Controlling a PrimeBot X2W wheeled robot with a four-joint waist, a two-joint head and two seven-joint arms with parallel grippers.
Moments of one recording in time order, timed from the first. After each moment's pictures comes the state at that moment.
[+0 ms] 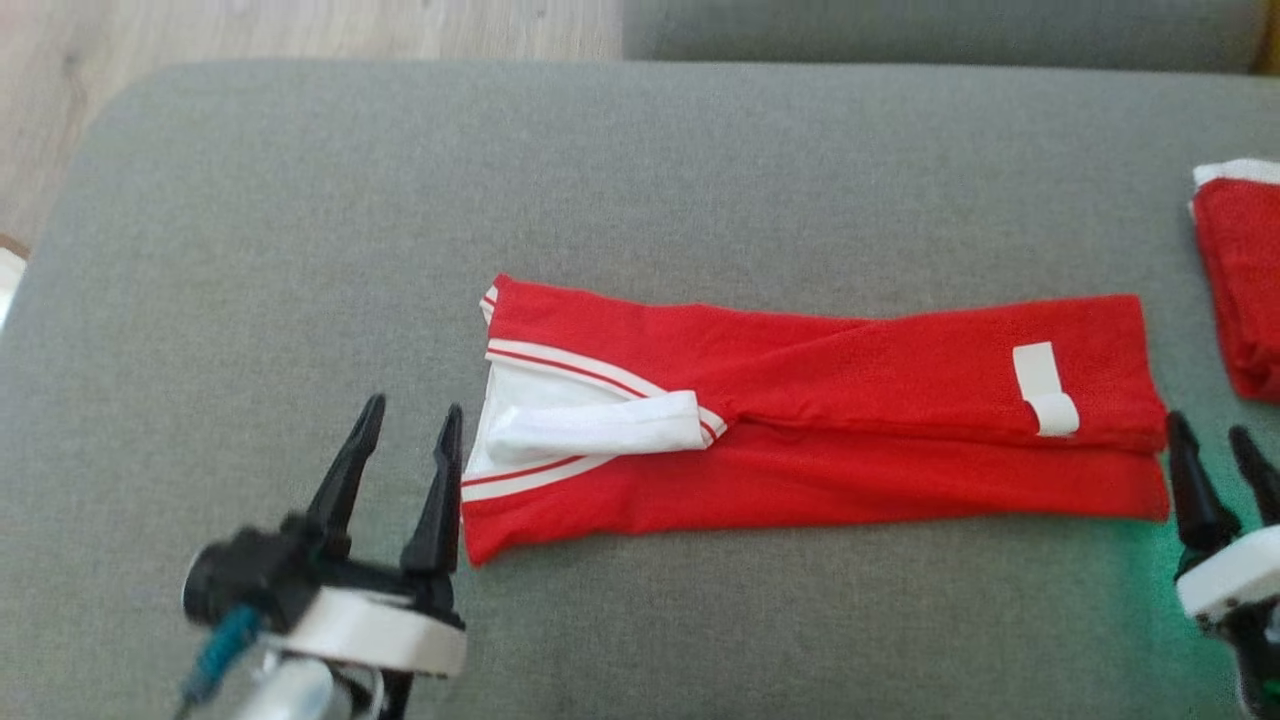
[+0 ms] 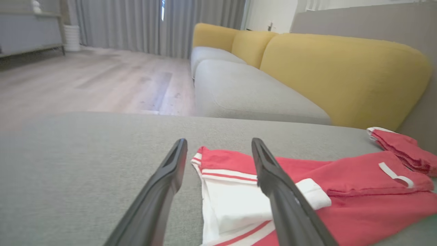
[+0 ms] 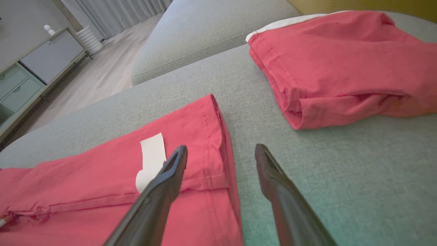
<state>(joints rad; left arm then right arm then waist) -0.16 0.42 -0.62 0.04 -0.65 0.16 -0.25 -0.04 -0.38 -0.01 0.33 0.70 0.13 0.02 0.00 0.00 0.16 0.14</state>
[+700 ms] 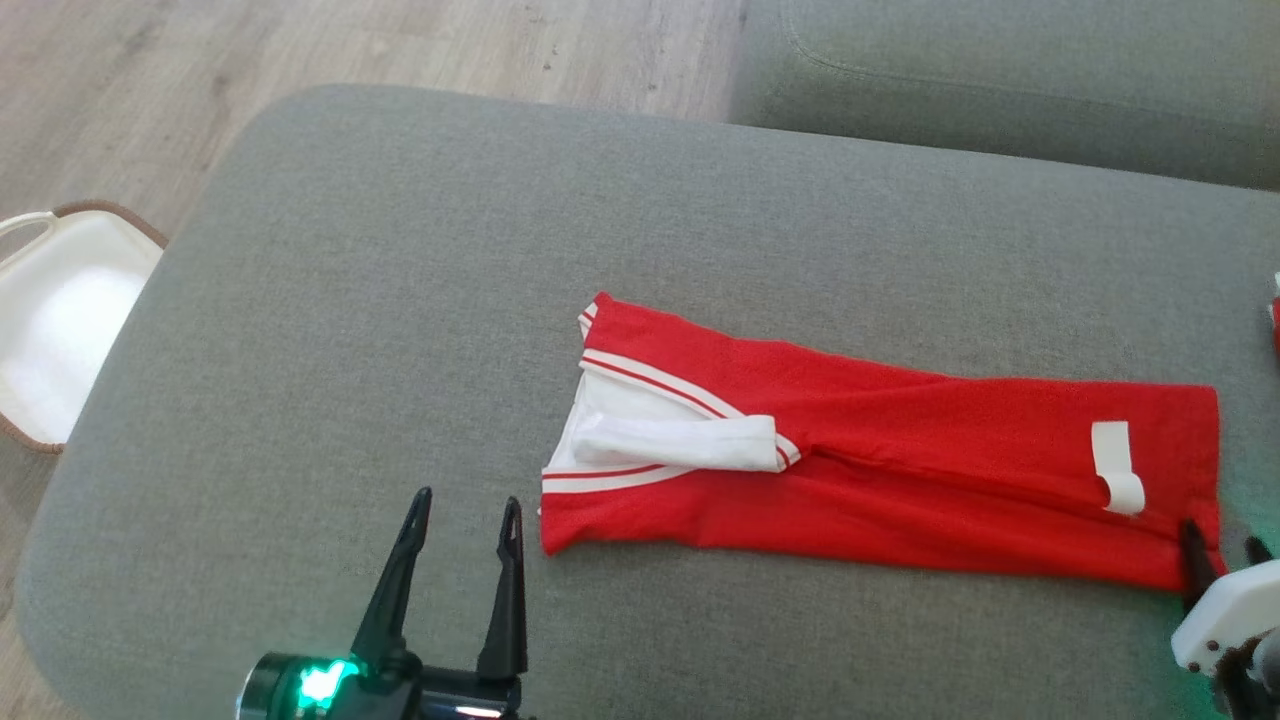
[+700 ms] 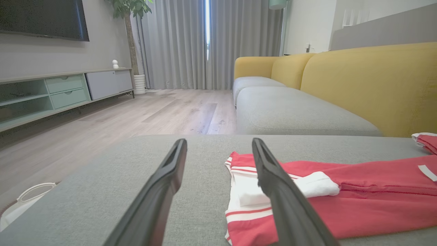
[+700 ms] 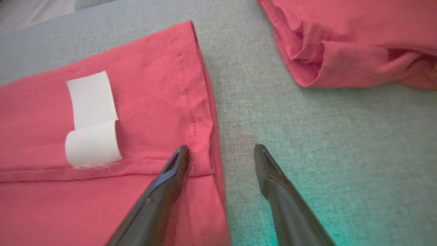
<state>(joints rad) 0.13 0.14 -0.43 -0.07 -0.15 0.23 -0.25 -0.14 -0.25 -0.25 0.70 0.28 0.13 0.11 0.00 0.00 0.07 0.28</state>
